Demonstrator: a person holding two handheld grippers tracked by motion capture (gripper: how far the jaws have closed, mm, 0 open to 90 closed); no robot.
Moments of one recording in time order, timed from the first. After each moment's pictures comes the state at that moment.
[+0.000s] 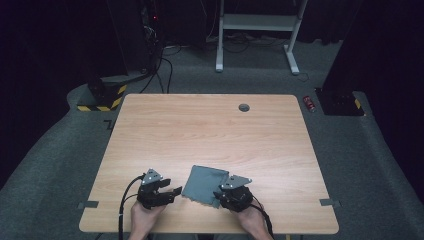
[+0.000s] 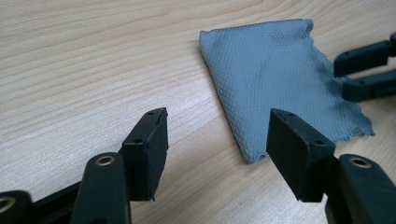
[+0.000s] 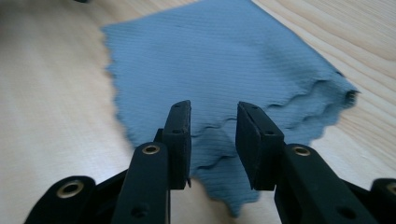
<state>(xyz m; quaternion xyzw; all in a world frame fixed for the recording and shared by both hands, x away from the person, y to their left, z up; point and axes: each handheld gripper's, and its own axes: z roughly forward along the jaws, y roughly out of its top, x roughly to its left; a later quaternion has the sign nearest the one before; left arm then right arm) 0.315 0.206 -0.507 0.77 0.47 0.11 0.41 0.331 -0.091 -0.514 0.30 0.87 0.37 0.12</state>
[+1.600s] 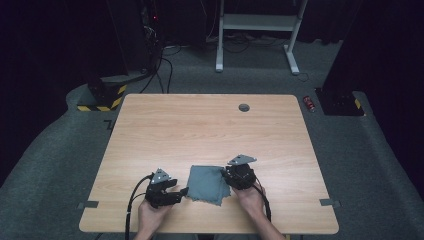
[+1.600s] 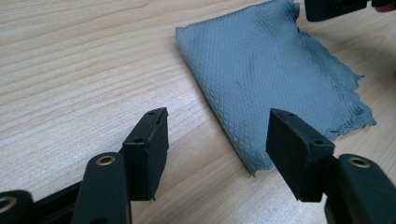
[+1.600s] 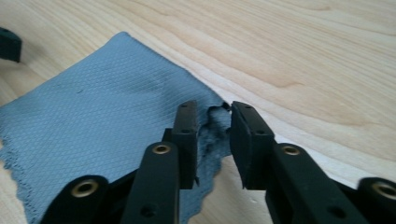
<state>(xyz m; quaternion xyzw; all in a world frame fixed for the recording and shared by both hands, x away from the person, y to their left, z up) 0.323 0.187 -0.516 0.78 0.46 0.11 0.41 0.383 -0.097 -0.499 0.39 0.84 0.36 0.14</state>
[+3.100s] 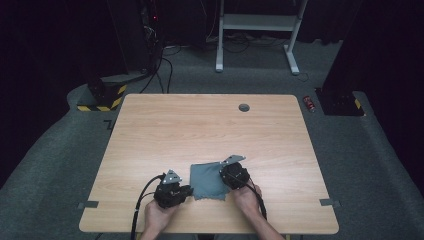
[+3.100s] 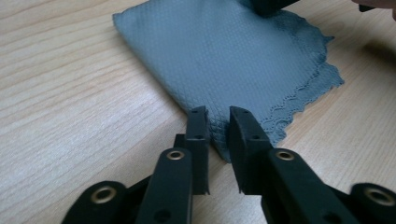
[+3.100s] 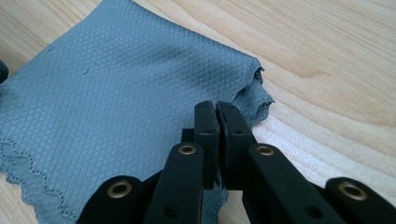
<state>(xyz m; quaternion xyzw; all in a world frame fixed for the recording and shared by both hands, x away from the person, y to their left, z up) 0.326 0.161 -0.516 0.82 0.42 0.08 0.38 0.390 -0.078 -0.508 0.39 0.86 0.30 0.15</state>
